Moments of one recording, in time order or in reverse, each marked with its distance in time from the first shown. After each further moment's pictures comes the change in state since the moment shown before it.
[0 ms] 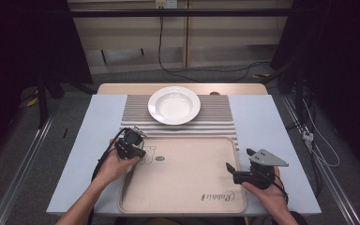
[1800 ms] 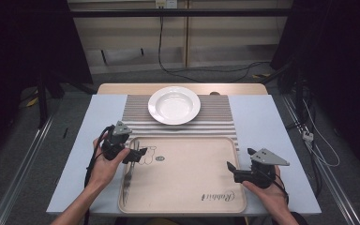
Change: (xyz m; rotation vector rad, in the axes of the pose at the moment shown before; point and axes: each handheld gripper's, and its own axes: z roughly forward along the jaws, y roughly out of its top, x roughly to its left) left arm 0.000 -0.027 -0.043 -0.378 0.055 -0.068; right arm -0.004 -0.001 0.001 0.000 -0.013 0.024
